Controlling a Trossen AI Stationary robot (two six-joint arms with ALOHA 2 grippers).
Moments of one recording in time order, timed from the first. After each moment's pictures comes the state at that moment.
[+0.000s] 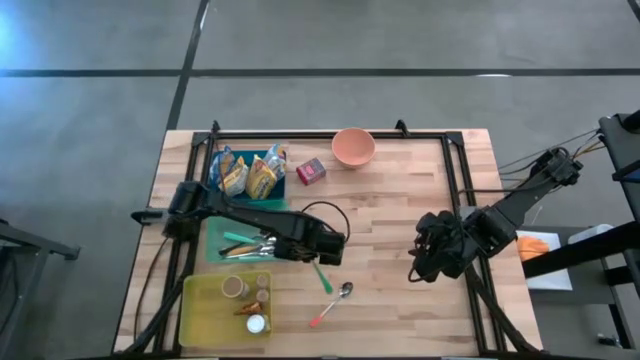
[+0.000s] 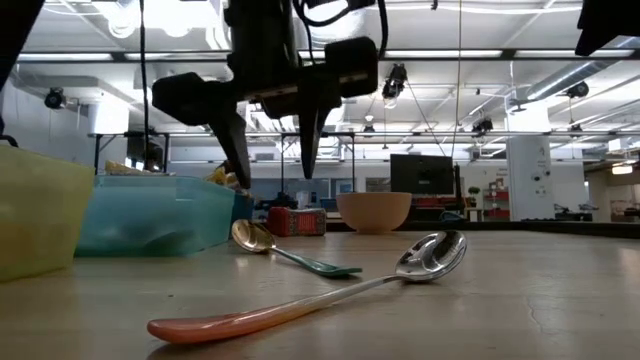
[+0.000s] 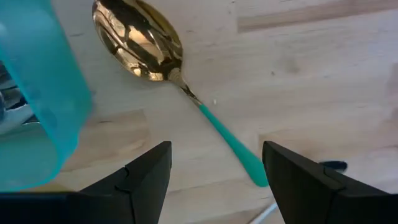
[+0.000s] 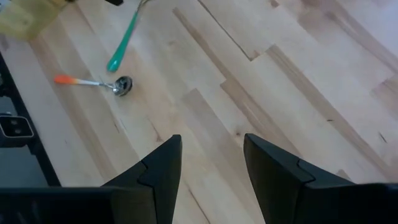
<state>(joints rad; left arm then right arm) -0.19 2.05 1.63 -1.00 0.05 -1.63 0.66 1.15 1.07 -1.11 0.40 1.28</state>
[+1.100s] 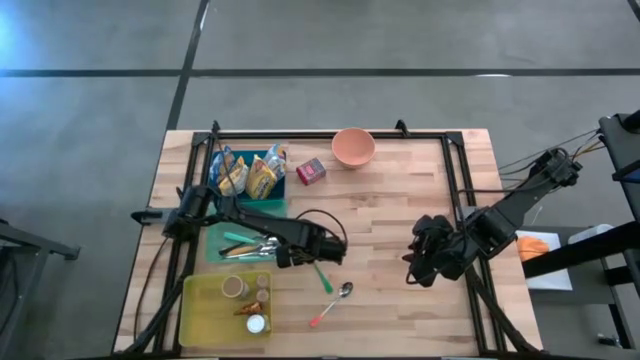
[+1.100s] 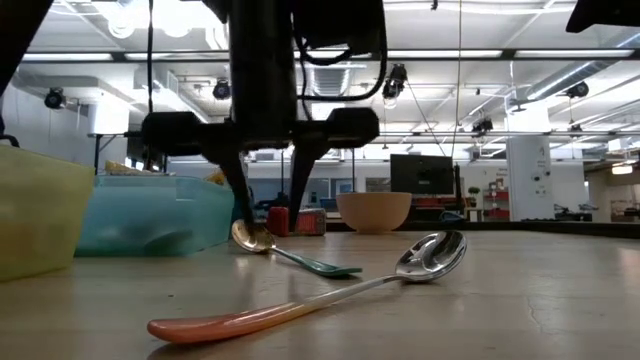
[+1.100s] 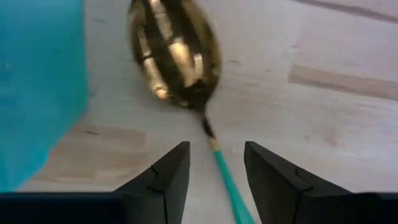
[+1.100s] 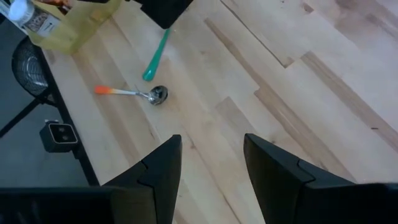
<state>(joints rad) -0.21 2.12 1.59 -0.95 -0.05 -1.95 0.66 1.17 1.11 -1.01 0.39 1.28</state>
